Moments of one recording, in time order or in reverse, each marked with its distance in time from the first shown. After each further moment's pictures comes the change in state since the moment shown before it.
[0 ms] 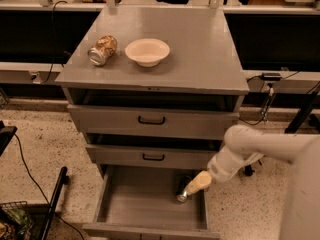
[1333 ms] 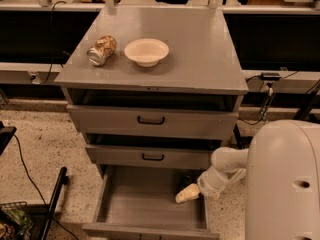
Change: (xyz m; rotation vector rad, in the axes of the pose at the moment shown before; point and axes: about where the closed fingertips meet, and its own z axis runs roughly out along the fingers) arm 0.008 -0.017 0.123 -0.004 0.020 0.263
